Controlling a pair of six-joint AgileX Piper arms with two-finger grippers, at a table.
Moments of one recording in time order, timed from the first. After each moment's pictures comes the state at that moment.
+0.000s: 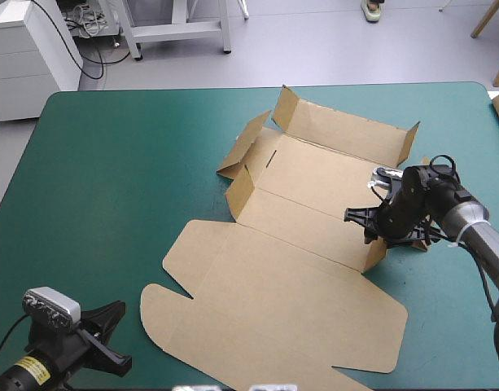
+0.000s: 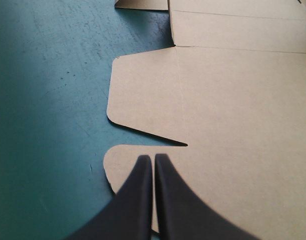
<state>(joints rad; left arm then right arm) -0.36 0.22 -0.44 -0.21 0.83 0.10 0.16 1.53 -1.09 0.10 0.98 0.29</state>
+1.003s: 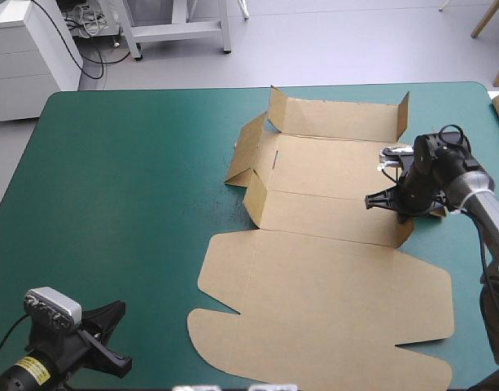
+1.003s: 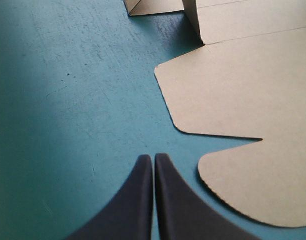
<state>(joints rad) -0.36 0.22 -0.44 -0.21 0.83 0.13 0.08 1.65 -1.32 -0.04 1.13 0.01</state>
